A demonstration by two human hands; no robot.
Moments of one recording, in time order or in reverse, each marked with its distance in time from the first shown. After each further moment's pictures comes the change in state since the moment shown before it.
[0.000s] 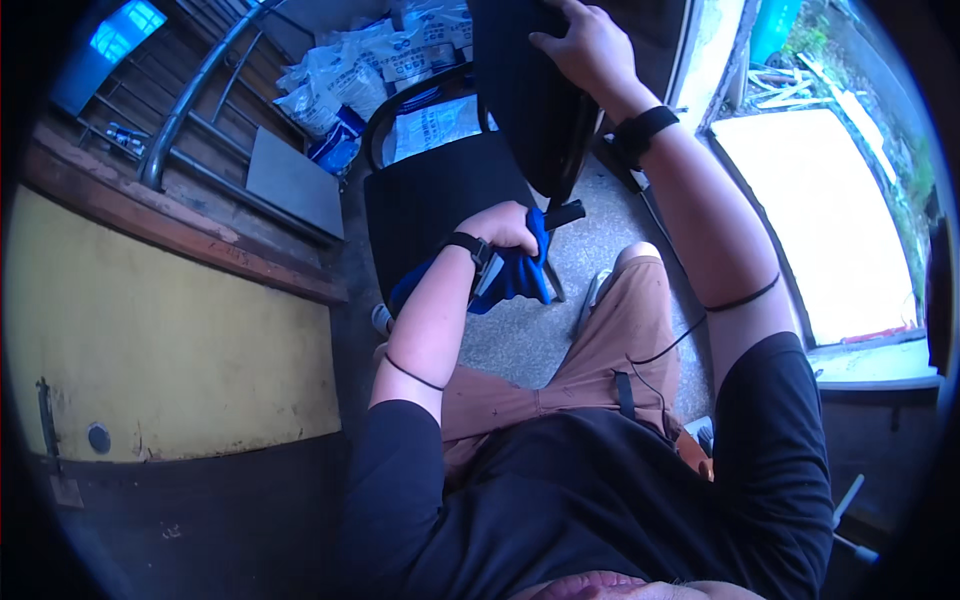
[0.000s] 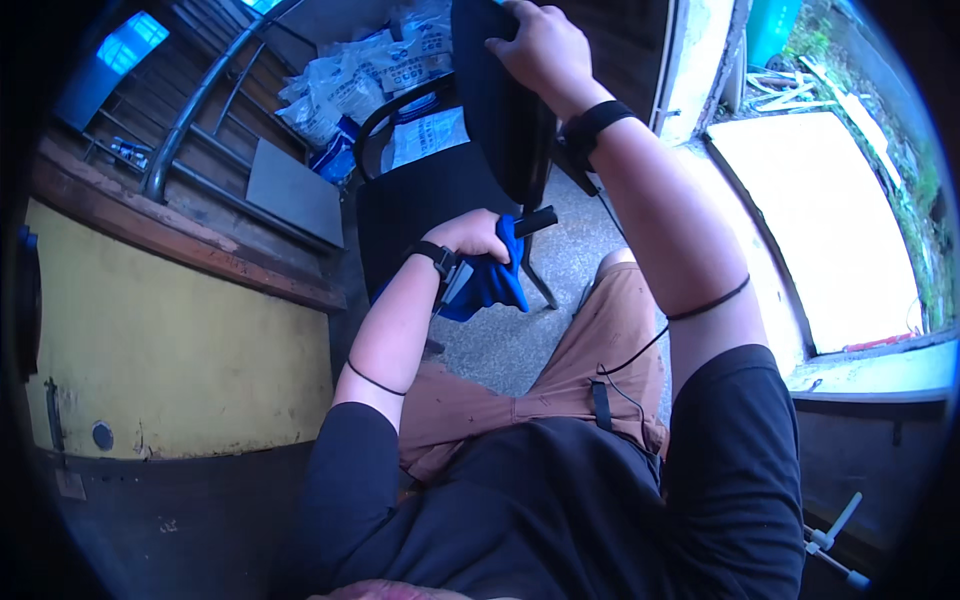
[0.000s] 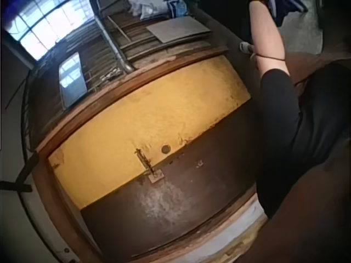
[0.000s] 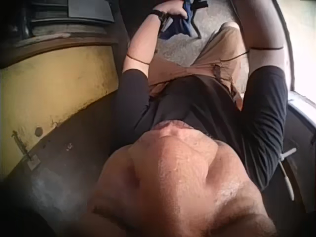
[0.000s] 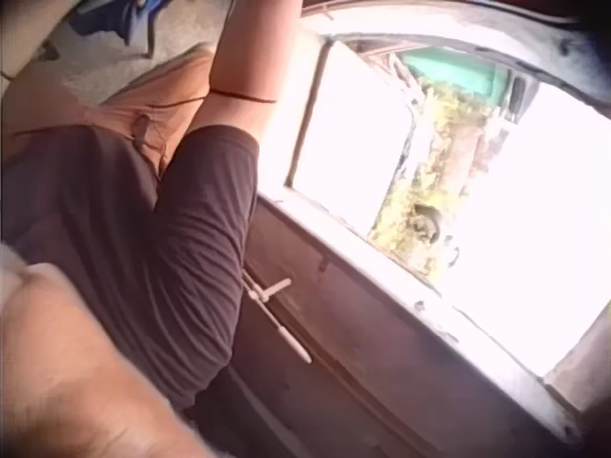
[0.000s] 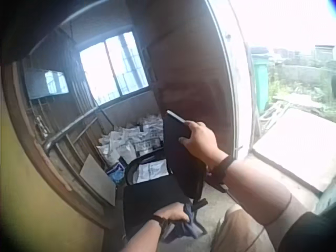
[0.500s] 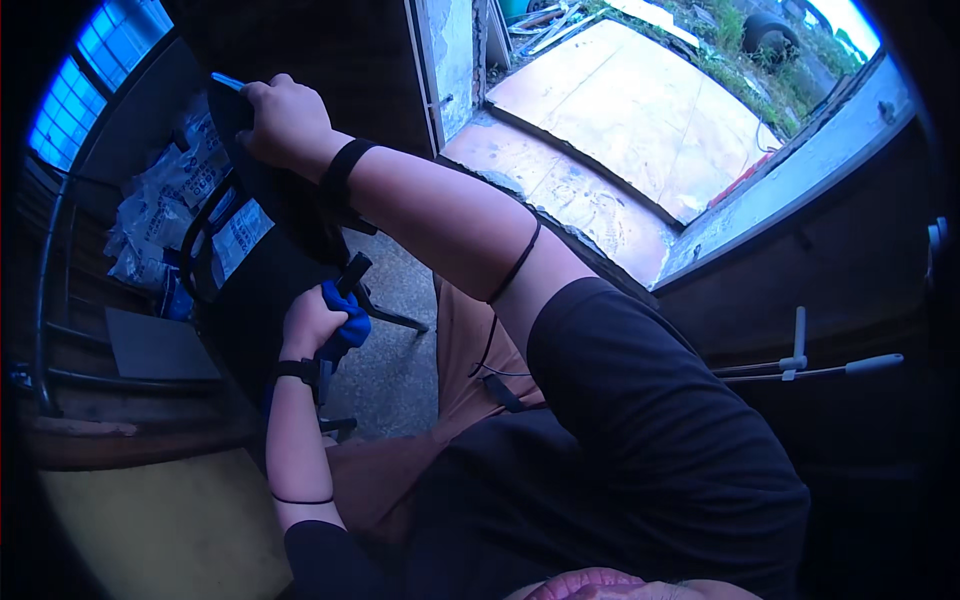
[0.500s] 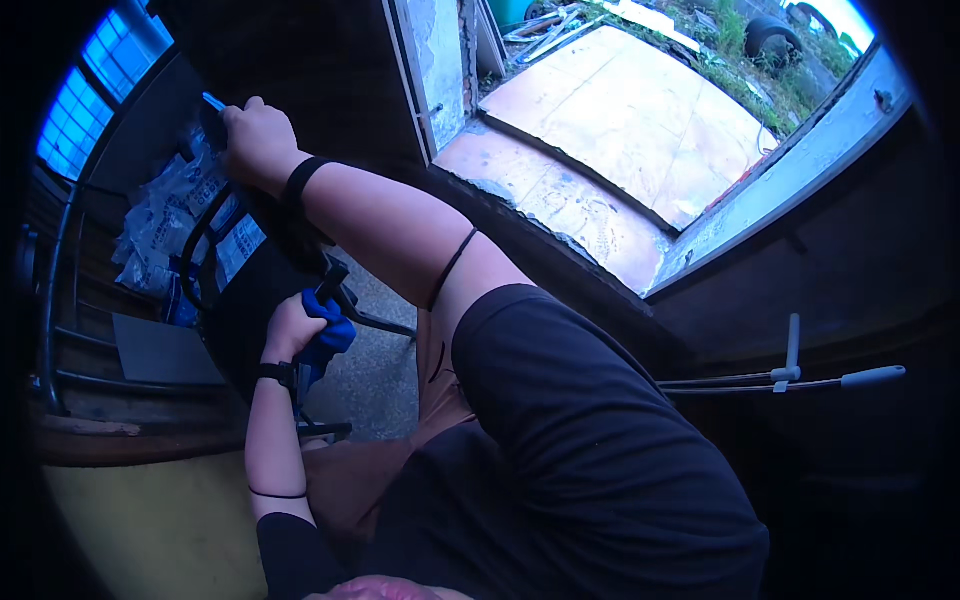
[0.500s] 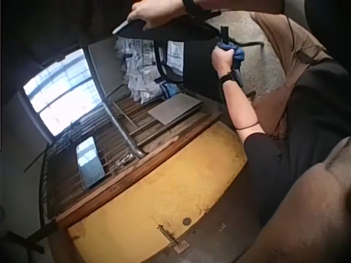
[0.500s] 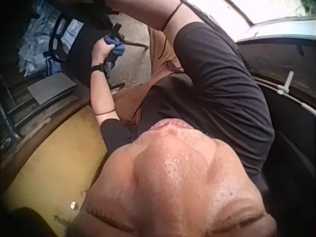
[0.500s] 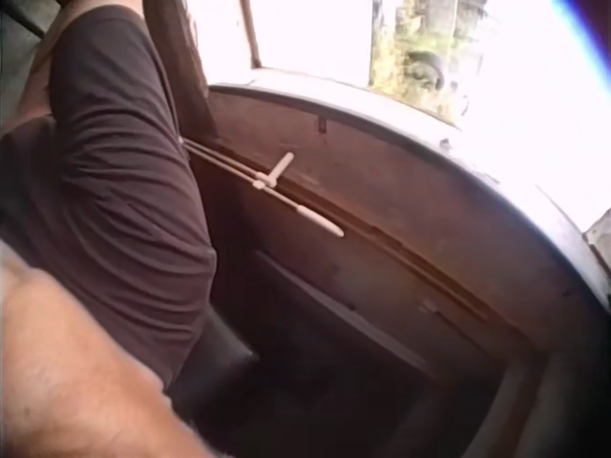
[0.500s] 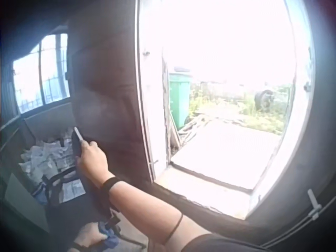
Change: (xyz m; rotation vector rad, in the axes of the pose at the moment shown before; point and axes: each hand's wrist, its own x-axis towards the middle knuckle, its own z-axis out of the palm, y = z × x) left_hand -0.024 0.015 0.012 0.233 0.251 -0.062; right_hand 0.003 -0.019 -0.016 0.190 -0.244 0.221
